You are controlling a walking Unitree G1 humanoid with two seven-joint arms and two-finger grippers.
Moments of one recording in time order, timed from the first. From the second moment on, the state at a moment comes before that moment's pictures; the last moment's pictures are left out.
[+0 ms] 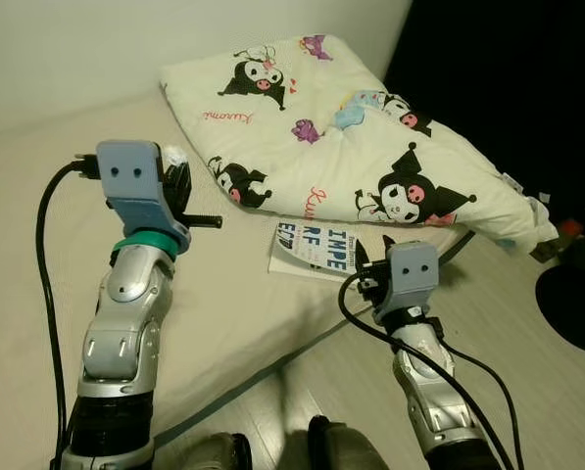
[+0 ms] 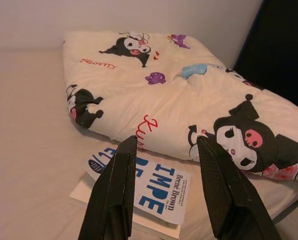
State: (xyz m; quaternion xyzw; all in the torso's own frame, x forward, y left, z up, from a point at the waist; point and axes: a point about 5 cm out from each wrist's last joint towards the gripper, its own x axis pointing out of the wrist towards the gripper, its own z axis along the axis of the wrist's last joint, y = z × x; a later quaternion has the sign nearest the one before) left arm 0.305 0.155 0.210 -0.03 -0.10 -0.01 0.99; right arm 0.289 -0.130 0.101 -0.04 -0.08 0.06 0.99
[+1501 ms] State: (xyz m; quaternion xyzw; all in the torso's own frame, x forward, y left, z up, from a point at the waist) left arm 0.303 0.155 0.205 -0.02 -0.08 -0.01 1.00; right arm 0.286 -0.130 0.094 -0.05 -0.08 0.06 0.99
